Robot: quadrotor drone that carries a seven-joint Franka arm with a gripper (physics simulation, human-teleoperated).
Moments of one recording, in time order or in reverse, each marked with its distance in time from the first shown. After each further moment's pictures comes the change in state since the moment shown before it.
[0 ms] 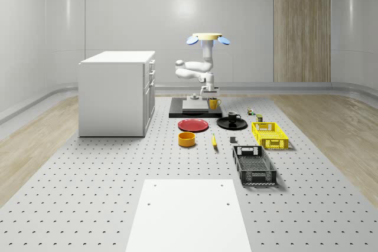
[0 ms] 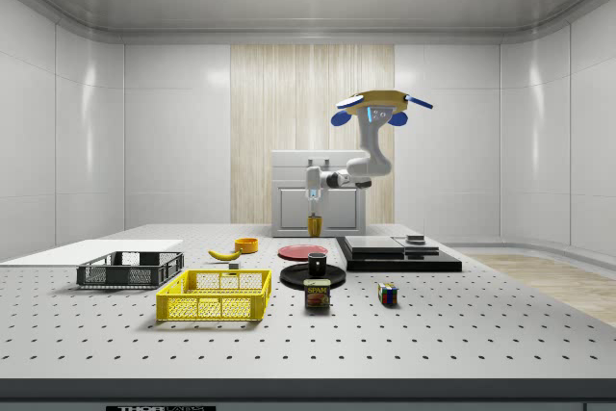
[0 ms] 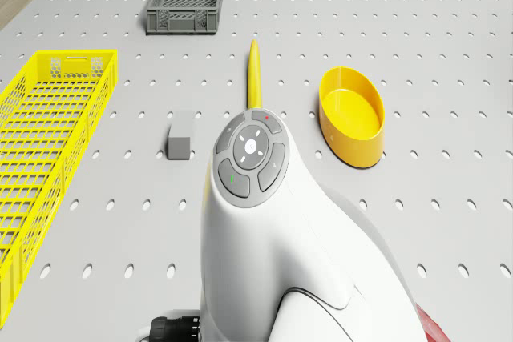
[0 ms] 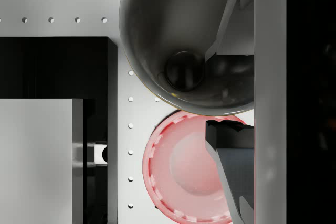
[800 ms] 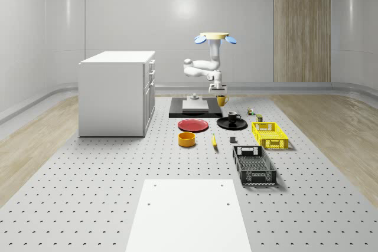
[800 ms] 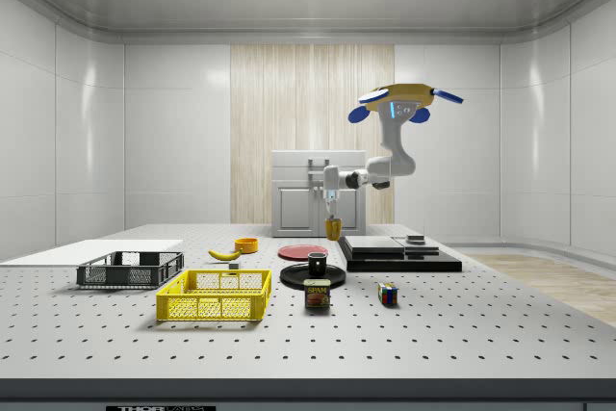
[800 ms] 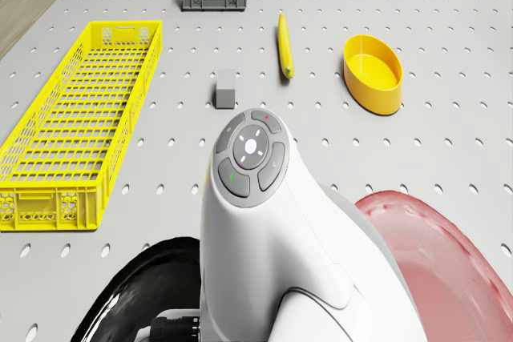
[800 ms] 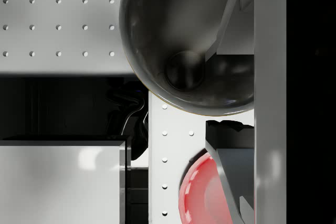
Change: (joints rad) arm 0.001 0.004 0.000 0.000 -0.002 -0.004 -0.001
